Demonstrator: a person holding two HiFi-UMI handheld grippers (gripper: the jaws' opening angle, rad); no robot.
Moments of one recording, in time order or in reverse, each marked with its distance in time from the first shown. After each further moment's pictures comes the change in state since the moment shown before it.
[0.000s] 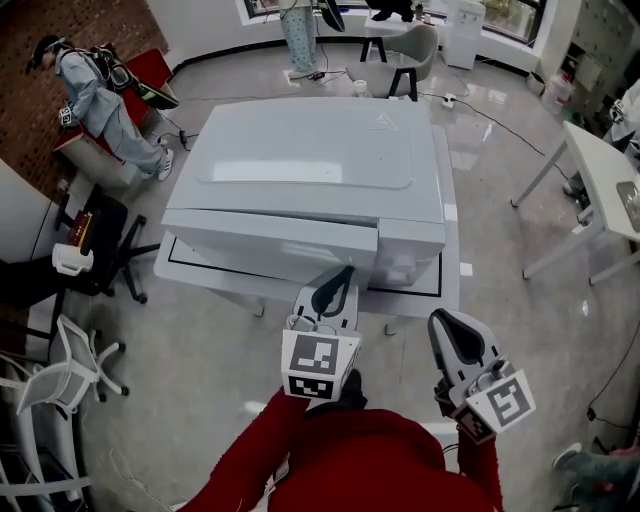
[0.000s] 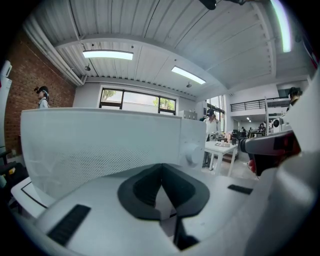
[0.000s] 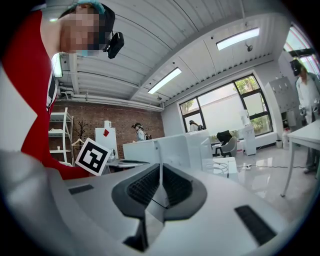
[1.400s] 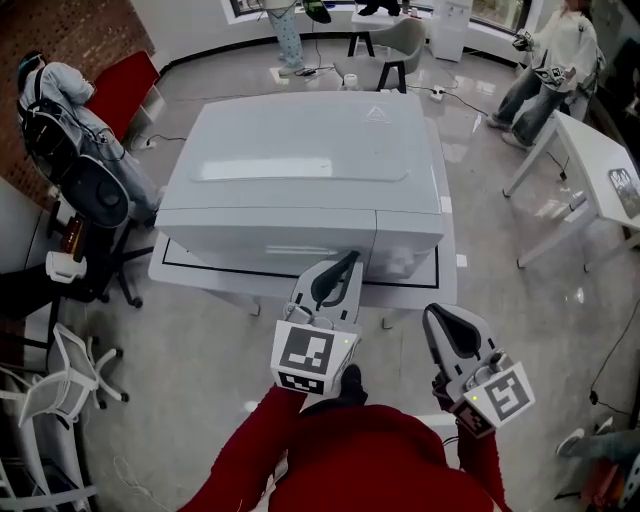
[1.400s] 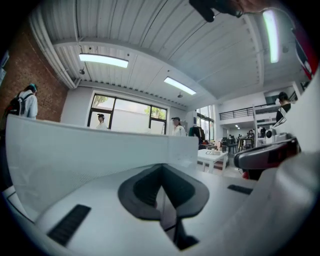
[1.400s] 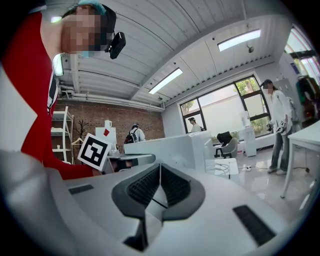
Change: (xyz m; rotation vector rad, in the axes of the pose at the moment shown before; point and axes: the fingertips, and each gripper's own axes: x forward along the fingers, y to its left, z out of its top) left arm 0.001 -0.009 0.030 0.024 -0.118 -0.116; right arm 0.005 0.009 0.000 -0.014 -0.005 0.000
